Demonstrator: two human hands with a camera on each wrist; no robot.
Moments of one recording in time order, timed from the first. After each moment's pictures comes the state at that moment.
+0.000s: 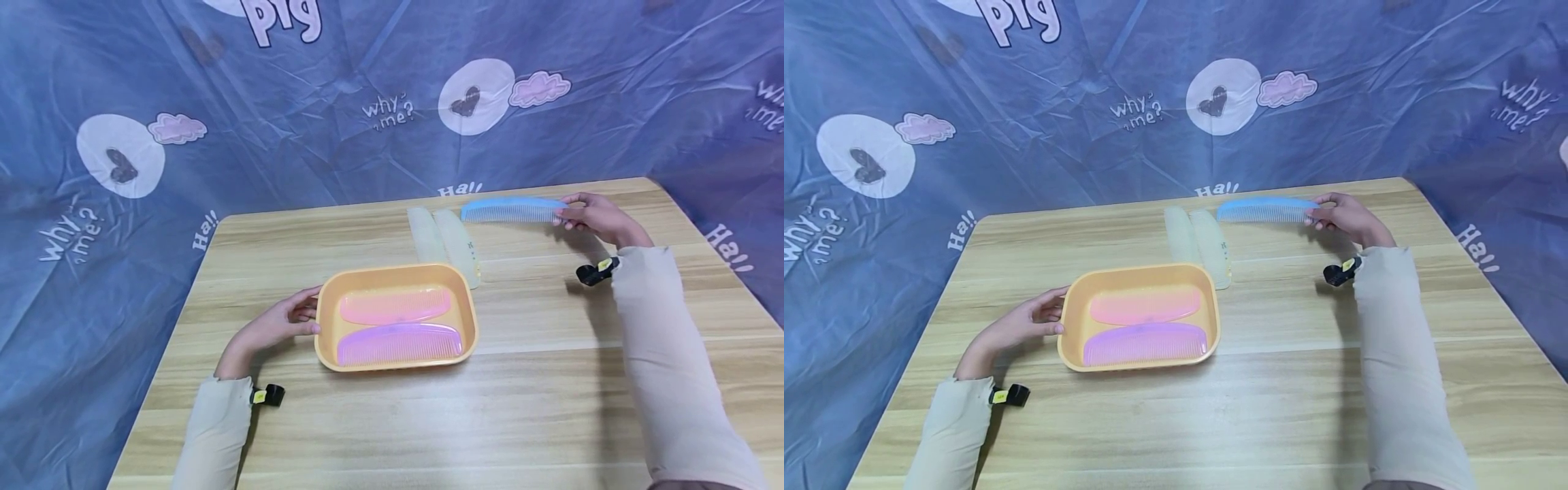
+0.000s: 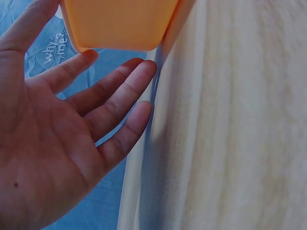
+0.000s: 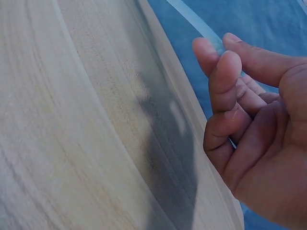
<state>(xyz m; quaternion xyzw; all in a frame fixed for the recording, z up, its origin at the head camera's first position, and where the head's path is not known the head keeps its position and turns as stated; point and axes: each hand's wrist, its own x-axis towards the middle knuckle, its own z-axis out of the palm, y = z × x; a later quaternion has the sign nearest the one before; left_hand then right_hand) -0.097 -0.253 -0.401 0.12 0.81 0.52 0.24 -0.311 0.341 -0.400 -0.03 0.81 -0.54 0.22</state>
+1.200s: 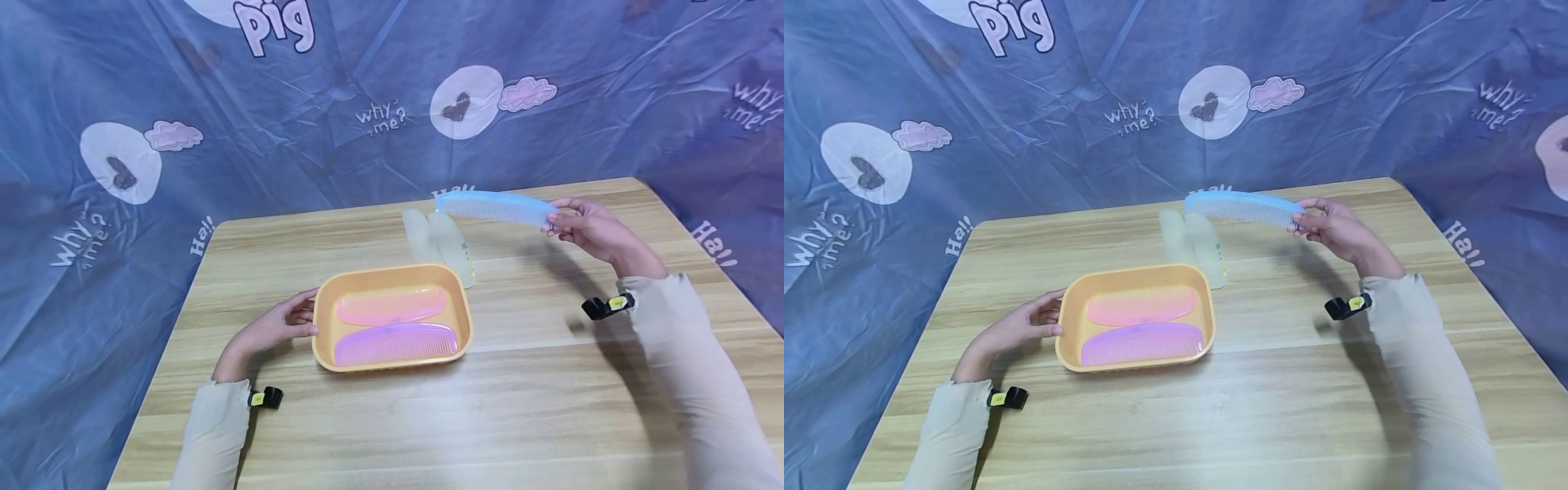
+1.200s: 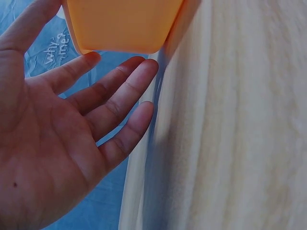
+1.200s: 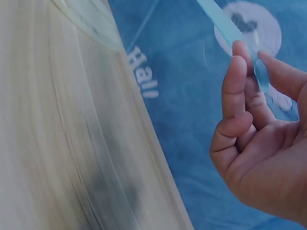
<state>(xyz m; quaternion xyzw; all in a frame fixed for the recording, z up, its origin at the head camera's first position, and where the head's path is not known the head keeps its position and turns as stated) -0.097 -0.251 -0.395 0.11 0.81 0.52 0.25 -0.245 0.311 -0.361 -0.09 0.61 -0.75 0.23</state>
